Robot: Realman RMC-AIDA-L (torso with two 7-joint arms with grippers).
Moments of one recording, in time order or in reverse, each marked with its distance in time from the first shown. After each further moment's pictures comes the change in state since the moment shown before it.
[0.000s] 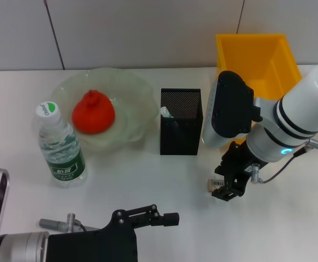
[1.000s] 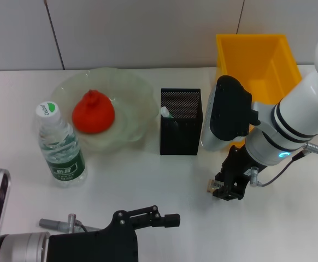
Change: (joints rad) left arm -0.001 0.001 0.006 0.001 0.000 0.000 0.000; right arm 0.015 0.000 -0.008 -0.055 0.010 0.027 0.003
